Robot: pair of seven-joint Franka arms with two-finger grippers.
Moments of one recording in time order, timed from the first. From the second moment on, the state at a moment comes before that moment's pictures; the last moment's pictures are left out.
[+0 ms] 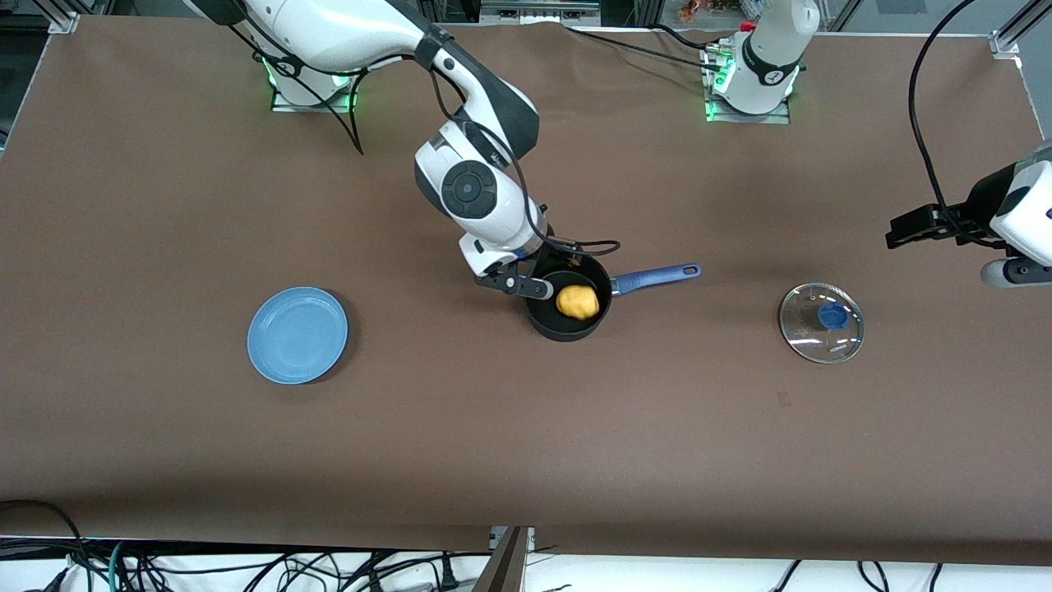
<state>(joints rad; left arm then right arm) 0.05 0.18 -0.03 -1.44 -0.01 1.49 -0.08 0.55 0.74 0.28 -1.35 0.15 2.19 0.94</state>
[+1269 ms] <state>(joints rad) 0.04 0.22 -0.05 -1.39 -0.01 1.49 -0.08 0.44 0.22 -0.17 -1.36 0.13 1.43 0.34</state>
